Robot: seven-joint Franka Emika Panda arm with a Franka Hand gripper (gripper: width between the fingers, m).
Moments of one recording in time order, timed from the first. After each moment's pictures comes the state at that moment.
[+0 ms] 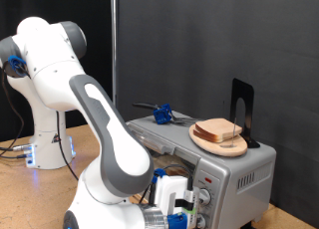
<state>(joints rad) -0.44 0.91 0.35 -1.54 1.12 1.94 -0.23</state>
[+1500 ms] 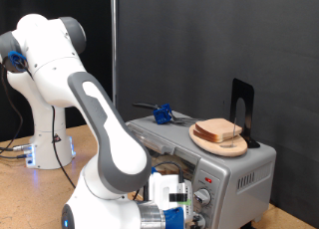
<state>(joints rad) -0.45 0.87 0.36 -1.61 1.19 2.01 -0.60</state>
